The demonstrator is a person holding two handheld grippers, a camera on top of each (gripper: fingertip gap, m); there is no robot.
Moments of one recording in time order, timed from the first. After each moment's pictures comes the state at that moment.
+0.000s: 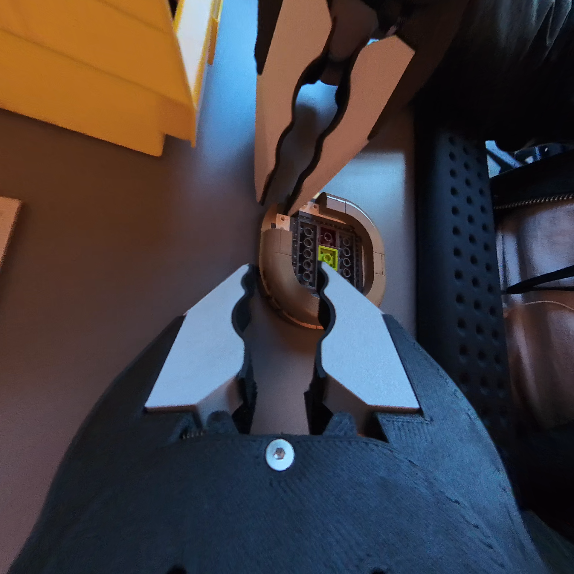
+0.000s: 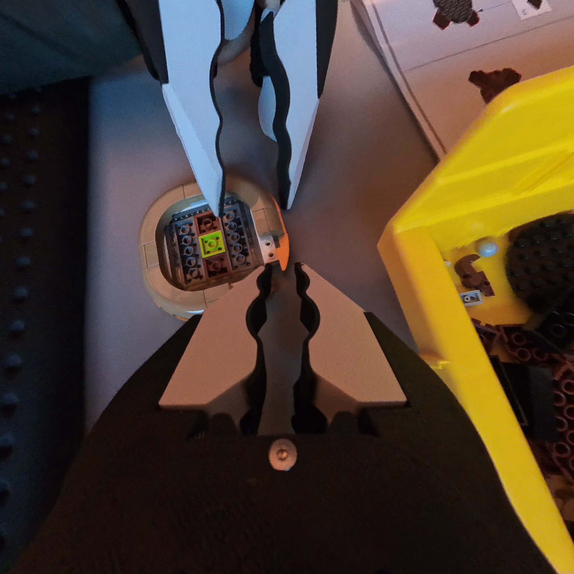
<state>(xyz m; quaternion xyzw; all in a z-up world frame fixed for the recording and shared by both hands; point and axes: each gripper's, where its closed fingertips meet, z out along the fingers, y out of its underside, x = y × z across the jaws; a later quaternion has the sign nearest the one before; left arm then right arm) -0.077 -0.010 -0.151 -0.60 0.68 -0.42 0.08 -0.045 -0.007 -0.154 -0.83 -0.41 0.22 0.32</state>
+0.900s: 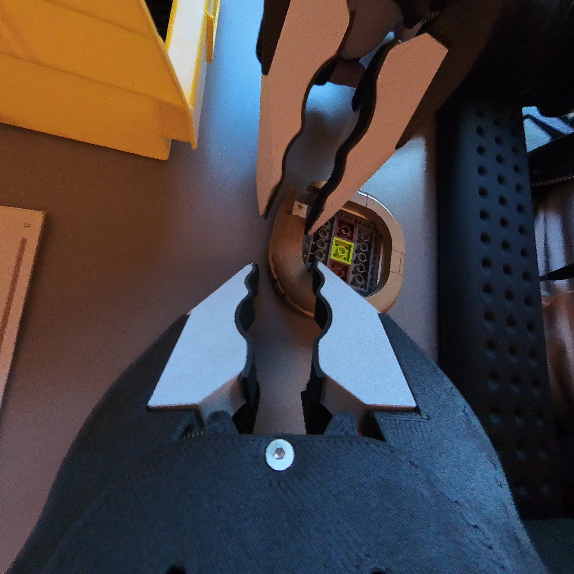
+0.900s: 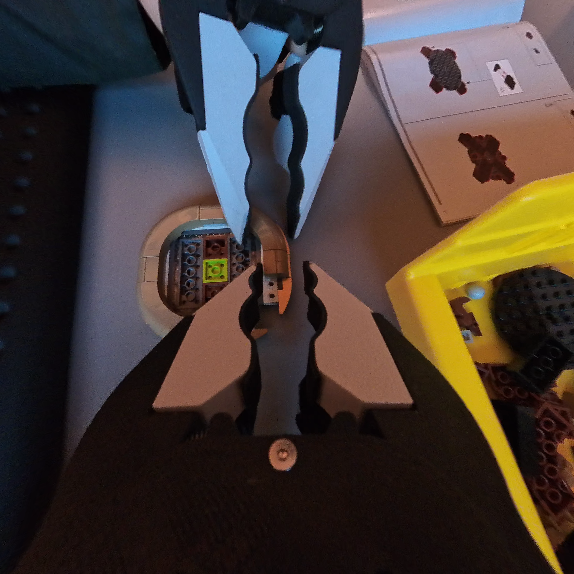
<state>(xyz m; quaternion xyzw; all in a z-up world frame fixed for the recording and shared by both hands) -0.079 -0.006 -0.154 -0.59 0.70 -0.38 0.11 -0.064 -0.002 -0.145 -0.80 -0.44 0.19 0.37</state>
